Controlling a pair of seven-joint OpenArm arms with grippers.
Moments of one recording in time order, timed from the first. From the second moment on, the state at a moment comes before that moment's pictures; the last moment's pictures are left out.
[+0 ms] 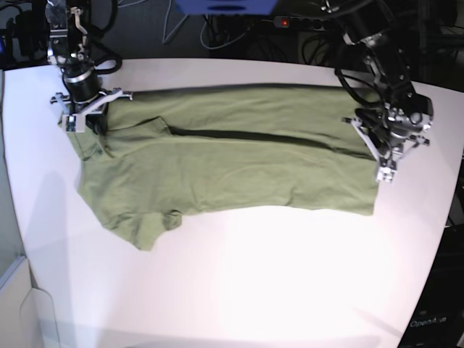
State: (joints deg) left arm 1.8 1.9 -33.0 95.9 14.2 -39.5 54.3; right arm -25.7 15.5 5.9 83.8 17.3 7.3 -6.3
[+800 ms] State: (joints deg) left arm 3.5 0.0 -42.5 95.8 14.7 -39.5 53.8; right arm -29.8 16.9 5.6 95.5 16.0 6.8 -17.5
